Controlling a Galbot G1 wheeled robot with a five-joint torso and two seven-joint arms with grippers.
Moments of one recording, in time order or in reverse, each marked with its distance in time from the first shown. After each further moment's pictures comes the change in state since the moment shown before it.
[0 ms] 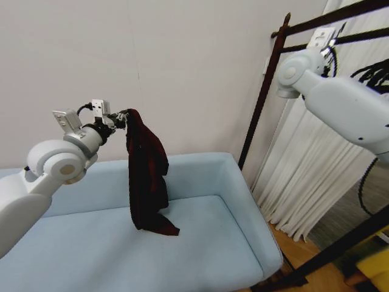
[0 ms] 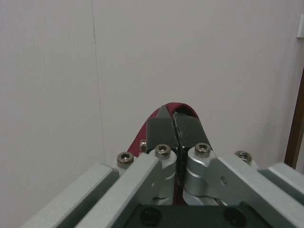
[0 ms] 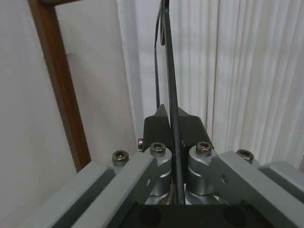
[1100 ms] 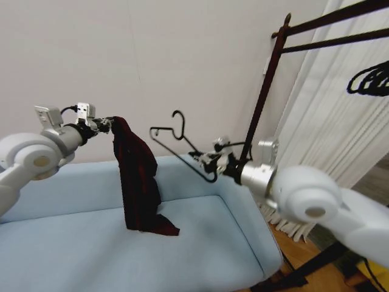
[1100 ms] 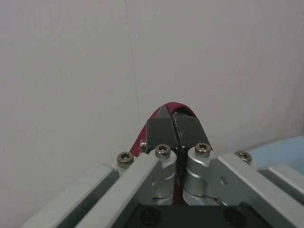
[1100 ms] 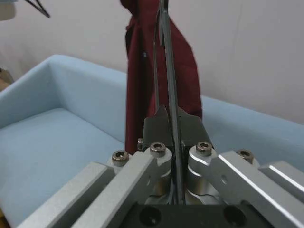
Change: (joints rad) left arm -0.048 0.251 0.048 0.071 -0.139 0.047 0.125; right arm -0.798 -0.167 0.417 1.010 -0.006 -0.044 -0.902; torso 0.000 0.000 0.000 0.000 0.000
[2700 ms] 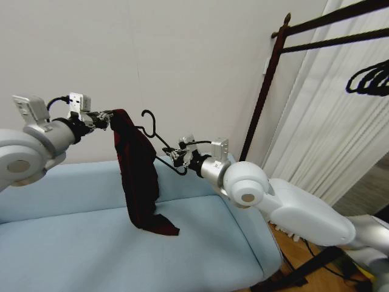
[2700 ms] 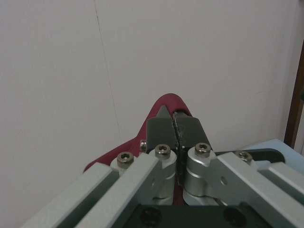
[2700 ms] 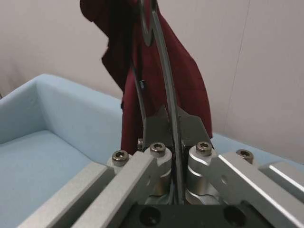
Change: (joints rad) left arm 0.010 0.032 -0.039 -0.141 -0.056 -0.009 -0.074; right arm 0.099 0.324 -0.130 -0.308 -0.216 0.002 -0.006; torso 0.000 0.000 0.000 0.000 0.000
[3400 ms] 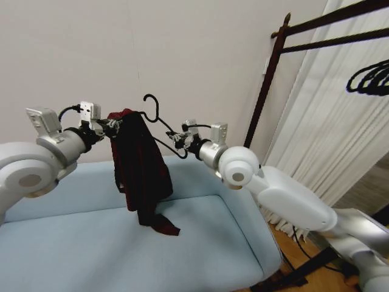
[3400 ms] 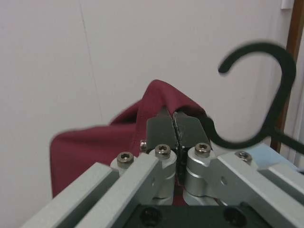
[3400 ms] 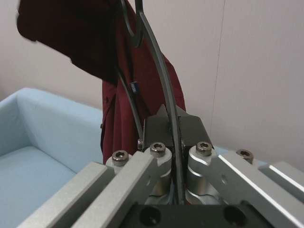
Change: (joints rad) left arm 0.126 -0.053 -0.120 -0.063 0.021 -0.002 -0.038; right arm -0.014 0.059 0.026 -0.112 -0.043 0.016 -0.010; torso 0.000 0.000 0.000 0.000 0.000
